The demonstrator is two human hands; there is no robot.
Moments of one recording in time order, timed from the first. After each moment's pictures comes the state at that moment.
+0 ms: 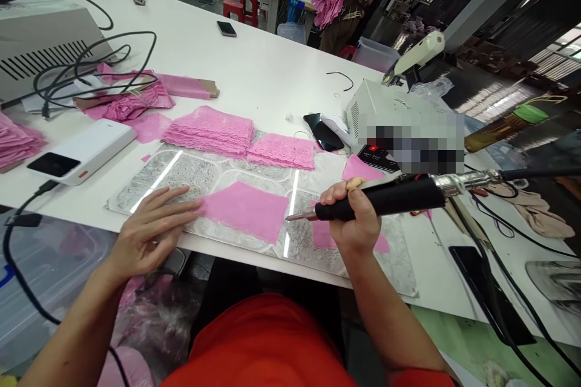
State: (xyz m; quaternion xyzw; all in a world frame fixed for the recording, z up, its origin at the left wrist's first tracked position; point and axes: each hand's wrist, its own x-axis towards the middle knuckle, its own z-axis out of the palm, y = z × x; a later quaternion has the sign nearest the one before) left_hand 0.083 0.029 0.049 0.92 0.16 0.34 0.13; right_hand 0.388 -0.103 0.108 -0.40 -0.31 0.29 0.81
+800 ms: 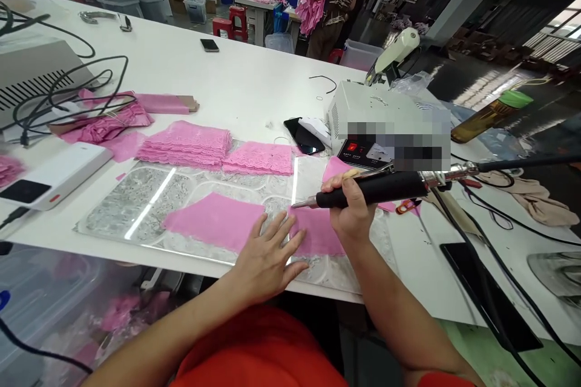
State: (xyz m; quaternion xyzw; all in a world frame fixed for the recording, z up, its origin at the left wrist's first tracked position) left_hand 0.275 -0.082 0.049 0.96 0.15 0.22 0.05; right_hand 0.448 -0.103 0.102 -0.41 -0.29 0.23 0.83
